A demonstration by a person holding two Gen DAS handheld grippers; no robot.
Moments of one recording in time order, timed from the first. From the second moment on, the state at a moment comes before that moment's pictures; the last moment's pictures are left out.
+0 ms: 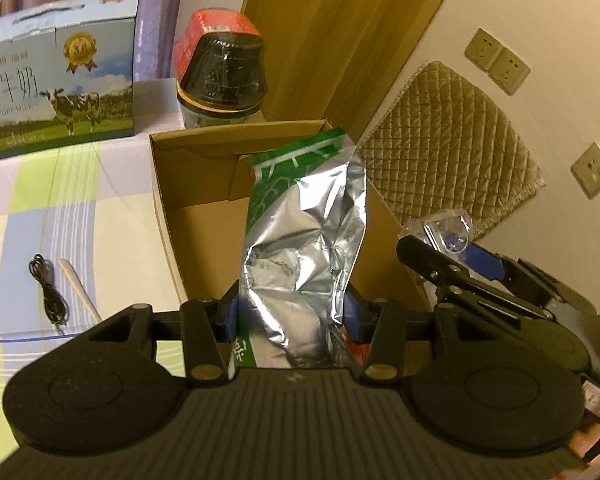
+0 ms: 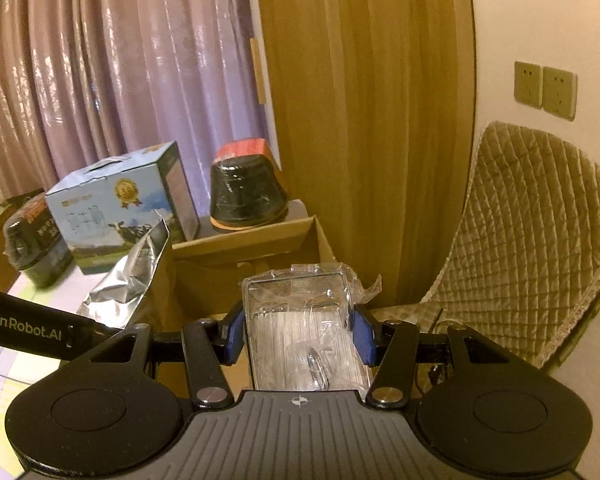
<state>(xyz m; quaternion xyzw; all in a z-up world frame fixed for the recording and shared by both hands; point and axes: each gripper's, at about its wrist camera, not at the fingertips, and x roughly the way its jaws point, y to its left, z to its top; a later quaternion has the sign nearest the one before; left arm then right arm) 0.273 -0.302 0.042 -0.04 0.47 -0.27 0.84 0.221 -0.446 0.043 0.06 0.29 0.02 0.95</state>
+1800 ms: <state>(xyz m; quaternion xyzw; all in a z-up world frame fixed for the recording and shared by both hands) 0.170 -0.157 0.046 -0.04 0.41 -0.17 0.90 0.121 -0.403 0.062 0.13 0.28 0.06 0.95</state>
